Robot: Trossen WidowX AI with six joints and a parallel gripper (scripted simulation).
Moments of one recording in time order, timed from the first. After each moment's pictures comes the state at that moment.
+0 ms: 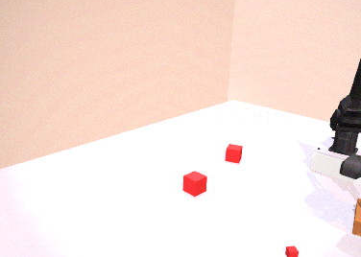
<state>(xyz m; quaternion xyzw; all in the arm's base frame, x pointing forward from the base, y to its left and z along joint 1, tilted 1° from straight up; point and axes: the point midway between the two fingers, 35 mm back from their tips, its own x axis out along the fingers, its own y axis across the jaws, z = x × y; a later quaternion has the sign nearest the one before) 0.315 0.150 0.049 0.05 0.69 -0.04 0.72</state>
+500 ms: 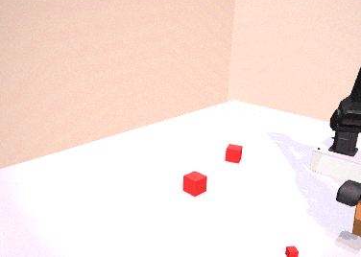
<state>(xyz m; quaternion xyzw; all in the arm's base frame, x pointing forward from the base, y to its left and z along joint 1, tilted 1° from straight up) 0.318 0.153 -0.004 0.04 0.69 -0.02 0.72</state>
